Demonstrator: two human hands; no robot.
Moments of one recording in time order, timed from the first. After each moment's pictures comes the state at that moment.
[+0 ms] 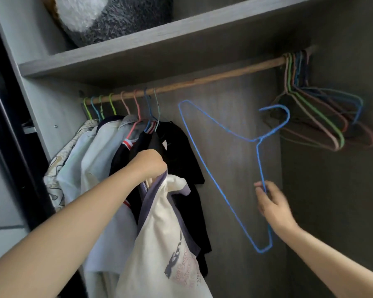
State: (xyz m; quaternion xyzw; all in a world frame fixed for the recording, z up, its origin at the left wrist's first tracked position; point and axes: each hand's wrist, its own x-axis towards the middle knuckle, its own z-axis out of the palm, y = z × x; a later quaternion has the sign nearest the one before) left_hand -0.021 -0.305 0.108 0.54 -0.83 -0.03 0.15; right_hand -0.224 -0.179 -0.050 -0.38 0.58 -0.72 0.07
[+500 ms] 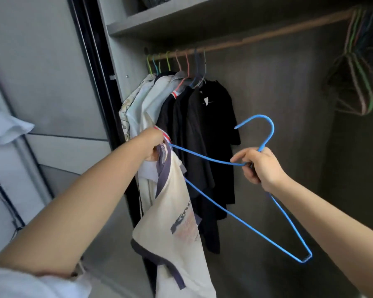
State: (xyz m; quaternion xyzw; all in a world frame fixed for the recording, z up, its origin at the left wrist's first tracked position) left_hand 0.055 -0.190 0.063 0.65 -0.54 -0.38 0.37; right_hand -0.150 -0.101 -0.007 -0.55 0.47 -0.60 0.33
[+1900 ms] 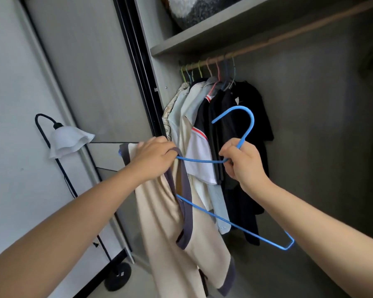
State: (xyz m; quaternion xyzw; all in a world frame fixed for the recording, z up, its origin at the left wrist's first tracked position) left_hand 0.157 -0.059 0.069 0.55 -0.80 0.14 0.18; right_hand -0.024 -0.033 0.016 -0.52 0.32 -0.68 0.40
